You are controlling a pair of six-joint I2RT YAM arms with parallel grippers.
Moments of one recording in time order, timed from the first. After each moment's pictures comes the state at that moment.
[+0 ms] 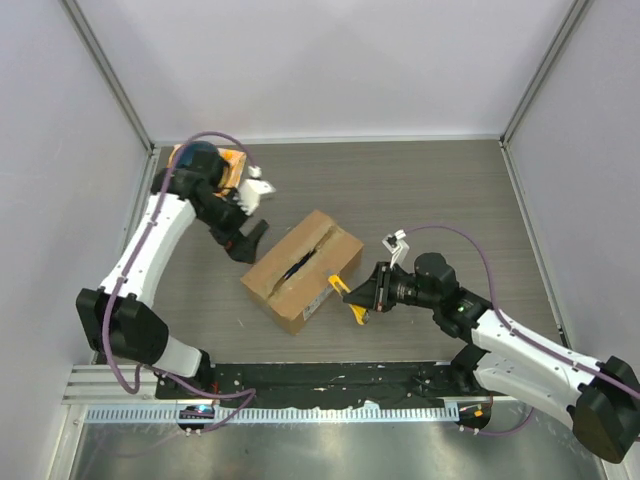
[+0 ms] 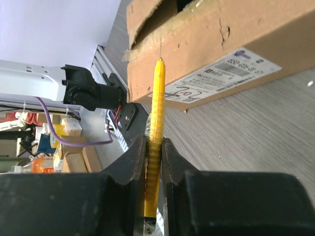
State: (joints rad) left arm -0.33 1.49 1.48 -1.27 0.45 0.58; right arm 0.70 0.83 0.40 0.11 -0.46 0.79
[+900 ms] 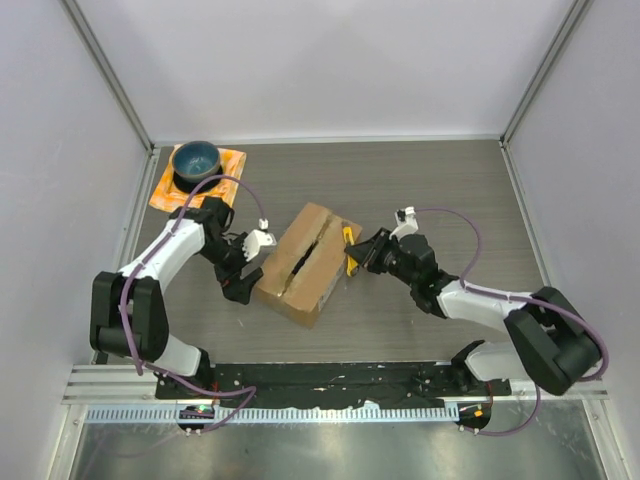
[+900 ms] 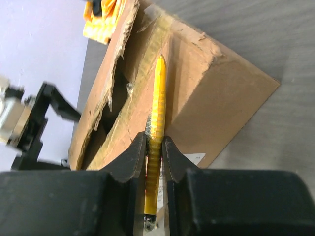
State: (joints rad) left arm -0.17 1.49 1.03 -1.04 0.48 0.93; right arm 0.61 1.27 0.41 0.57 -0.08 0.90
